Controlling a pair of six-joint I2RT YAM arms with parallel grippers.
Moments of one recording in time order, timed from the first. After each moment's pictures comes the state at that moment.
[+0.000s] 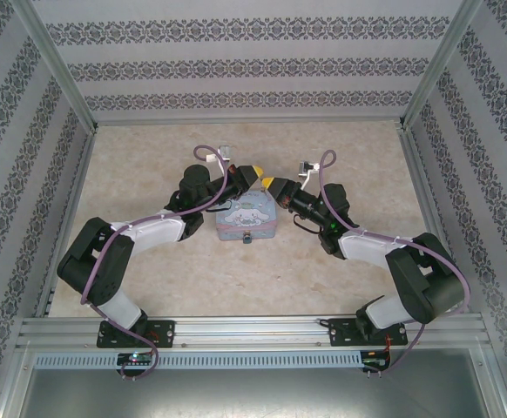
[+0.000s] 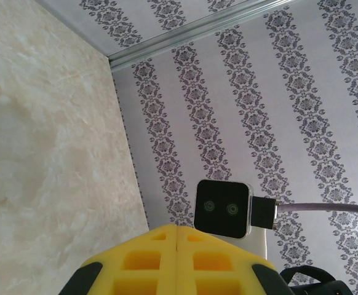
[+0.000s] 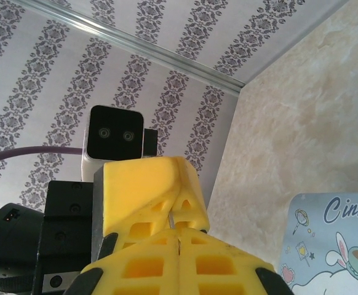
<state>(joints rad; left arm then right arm) -0.53 1.62 0.85 0.73 0.43 -1.20 0.47 1.46 0.56 0.93 -0.48 1.21</state>
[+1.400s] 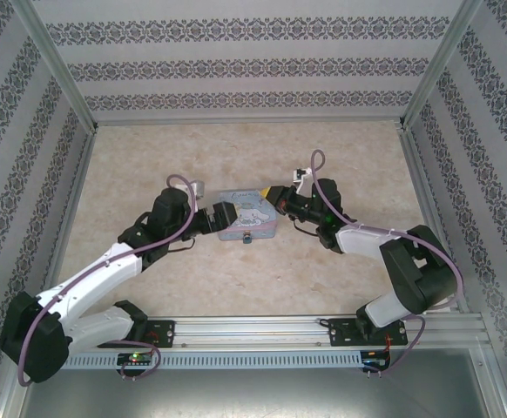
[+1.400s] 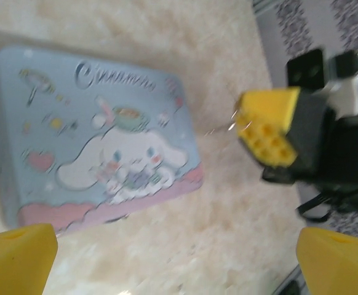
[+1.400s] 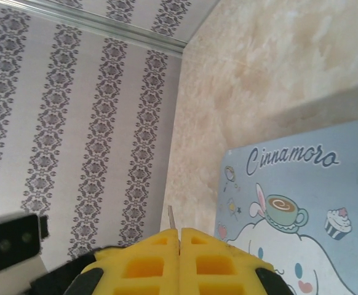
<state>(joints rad) -0.55 1.07 0.67 -0.16 0.25 -0.79 0.45 1.53 0.61 0.69 -0.55 1.18</state>
